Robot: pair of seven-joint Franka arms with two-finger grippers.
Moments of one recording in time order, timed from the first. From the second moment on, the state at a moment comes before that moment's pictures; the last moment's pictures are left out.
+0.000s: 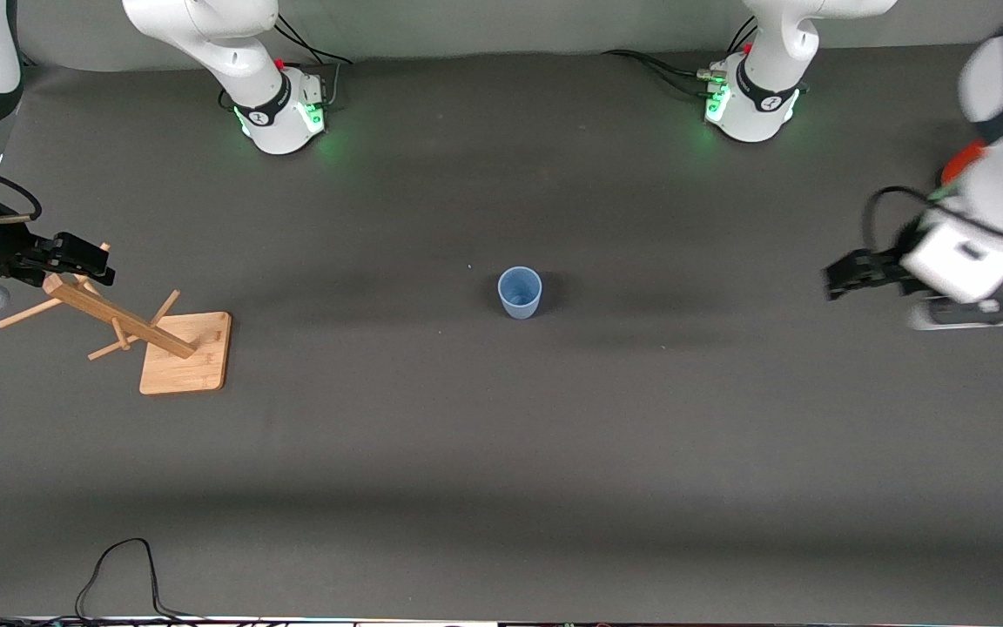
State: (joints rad) left arm -0.07 0.05 0.01 -1.66 -0.02 1.69 -0.12; right arm 0.00 0.00 -0.04 -1.68 -0.01 1.66 -0.01
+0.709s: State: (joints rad) left arm -0.01 0.02 0.00 -1.61 0.02 1.60 0.02; right arm 0.00 0.00 -0.04 -1.68 -0.01 1.66 -0.01
